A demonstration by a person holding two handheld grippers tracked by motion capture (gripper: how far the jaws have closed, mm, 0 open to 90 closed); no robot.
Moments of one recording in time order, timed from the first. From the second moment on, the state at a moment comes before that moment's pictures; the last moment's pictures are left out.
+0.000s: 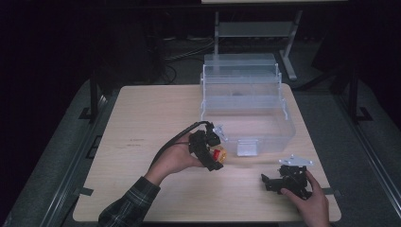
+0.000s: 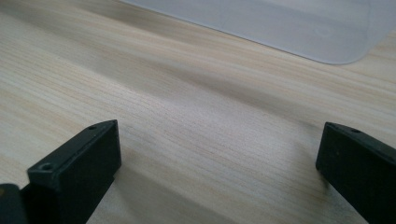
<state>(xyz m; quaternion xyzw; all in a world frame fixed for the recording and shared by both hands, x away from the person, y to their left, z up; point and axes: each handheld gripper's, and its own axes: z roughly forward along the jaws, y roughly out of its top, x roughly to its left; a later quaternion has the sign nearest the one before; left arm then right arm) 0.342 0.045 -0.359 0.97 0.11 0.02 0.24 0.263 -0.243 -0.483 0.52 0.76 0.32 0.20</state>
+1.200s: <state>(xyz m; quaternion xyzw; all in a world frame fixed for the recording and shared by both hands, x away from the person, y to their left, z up) 0.377 0.048 -0.326 0.96 0.14 0.04 0.25 0.263 -0.243 -0.483 0.52 0.76 0.32 0.20</state>
